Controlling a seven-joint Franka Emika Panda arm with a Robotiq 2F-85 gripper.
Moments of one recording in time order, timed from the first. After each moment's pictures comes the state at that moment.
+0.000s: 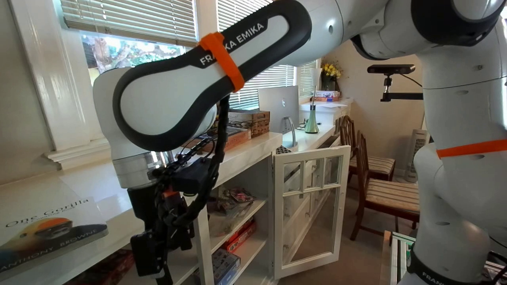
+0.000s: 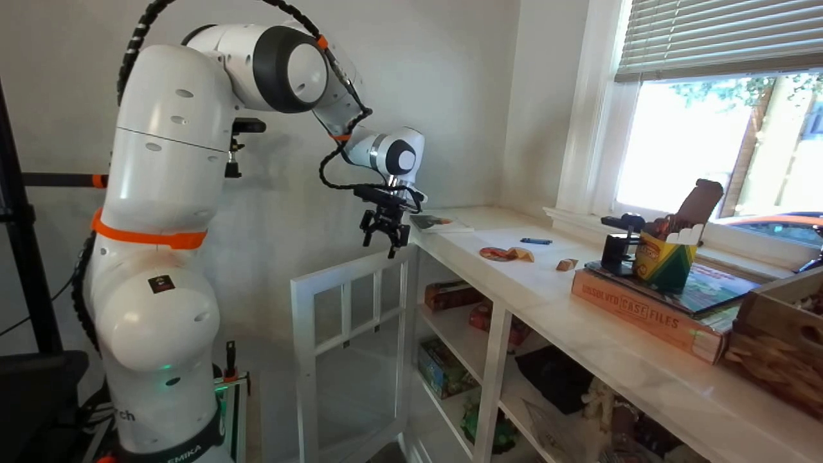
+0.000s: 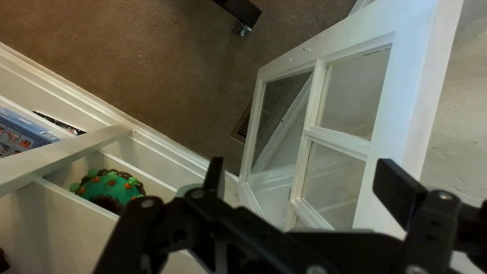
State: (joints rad) arm 0.36 0.23 0.31 -1.89 0.07 1.93 0.05
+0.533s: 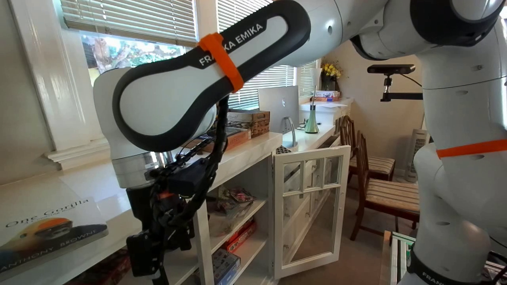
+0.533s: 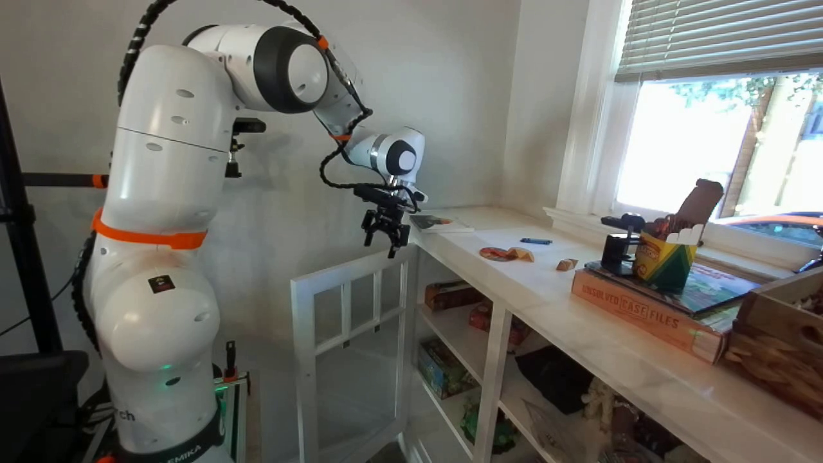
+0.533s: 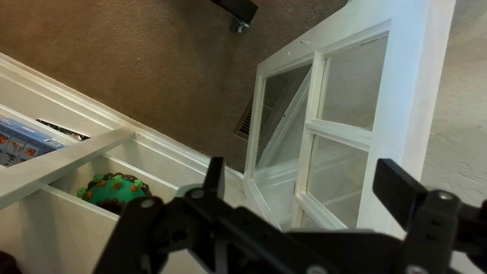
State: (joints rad) arm 0.36 0.24 0.31 -1.89 0.07 1.94 0.10
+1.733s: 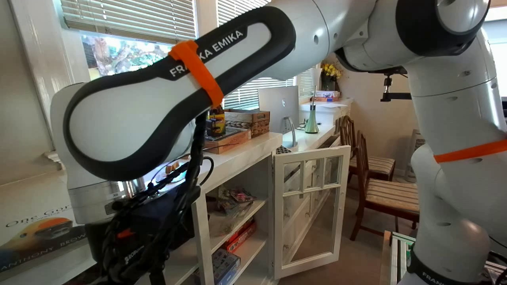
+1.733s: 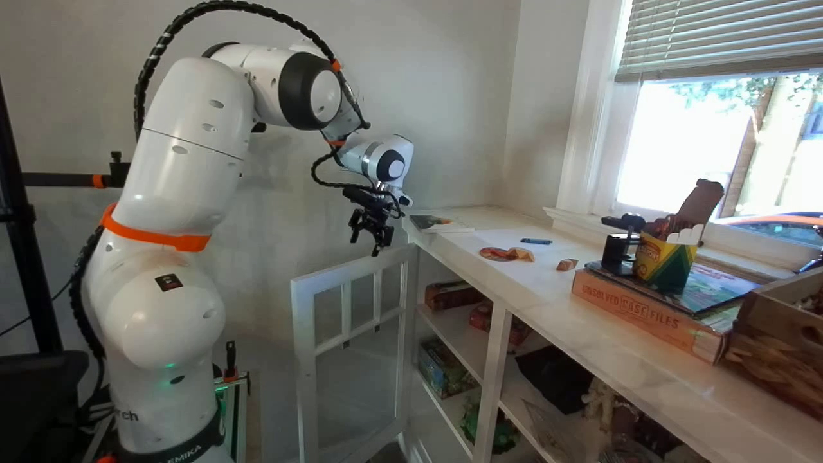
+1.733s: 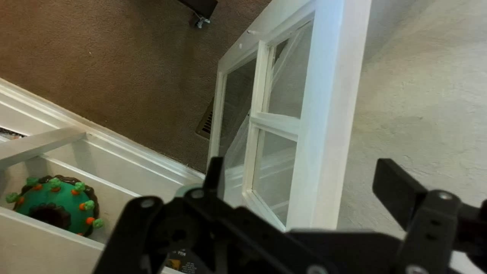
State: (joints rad) arm 0.43 0.35 0.35 -1.79 0.13 1.98 0.16
